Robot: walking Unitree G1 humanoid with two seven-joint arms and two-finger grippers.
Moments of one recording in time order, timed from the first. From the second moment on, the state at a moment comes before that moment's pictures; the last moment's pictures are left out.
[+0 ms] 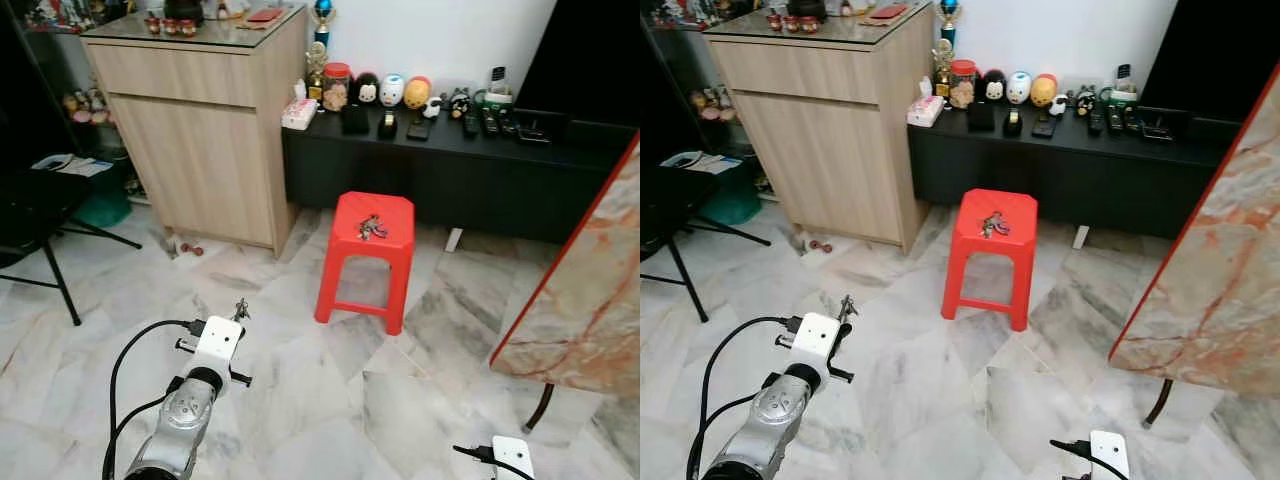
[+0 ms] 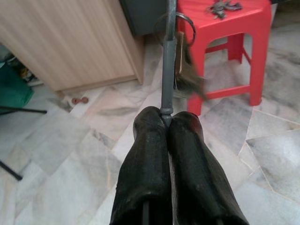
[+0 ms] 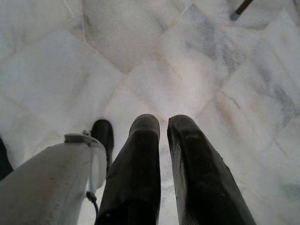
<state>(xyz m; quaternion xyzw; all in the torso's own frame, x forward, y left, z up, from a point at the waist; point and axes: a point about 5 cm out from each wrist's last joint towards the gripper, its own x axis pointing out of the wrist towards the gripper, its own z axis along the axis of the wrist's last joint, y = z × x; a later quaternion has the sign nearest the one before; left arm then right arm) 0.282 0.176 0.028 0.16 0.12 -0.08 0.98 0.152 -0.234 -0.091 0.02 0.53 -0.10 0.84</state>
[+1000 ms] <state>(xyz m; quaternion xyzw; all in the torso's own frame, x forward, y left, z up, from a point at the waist) 0.283 0.177 0.031 0.18 0.11 -0.10 0.97 0.150 -0.225 -0.093 0.02 0.53 -0.09 0.84</state>
